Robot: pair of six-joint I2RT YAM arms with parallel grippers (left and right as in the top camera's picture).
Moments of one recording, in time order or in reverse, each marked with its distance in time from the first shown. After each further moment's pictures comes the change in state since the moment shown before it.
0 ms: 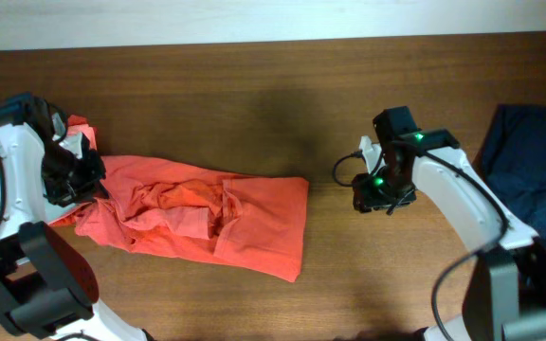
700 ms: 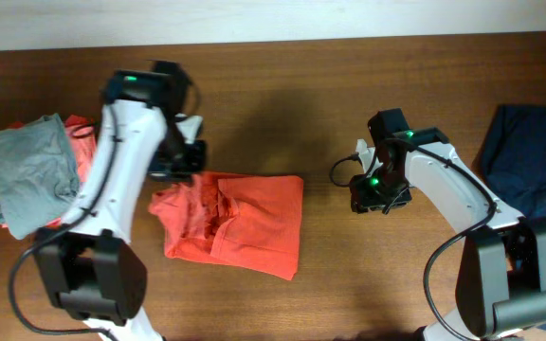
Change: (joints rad) left arm -0.587 0.002 0.134 -0.113 -0.090 -0.067; right arm 0.000 0.071 -0.001 0.026 0.000 -0.001
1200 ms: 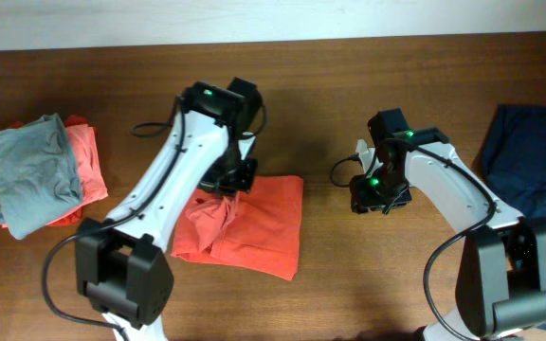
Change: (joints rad) left arm -0.247 0.043 0.000 0.001 -0.037 -0.093; right arm 0.000 0.001 0.000 -0.004 0.000 0.000
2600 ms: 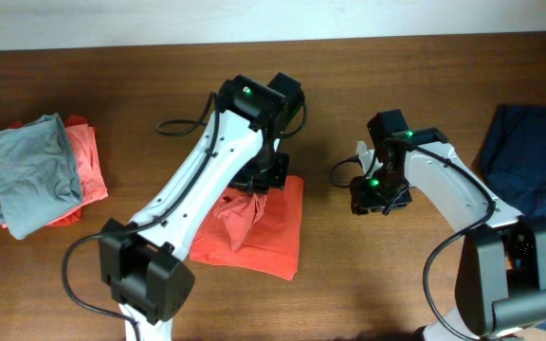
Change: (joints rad) left arm -0.136 0.073 0.222 -0.108 0.007 -0.205; right arm 0.000 0.005 0.000 -0.012 0.000 0.000
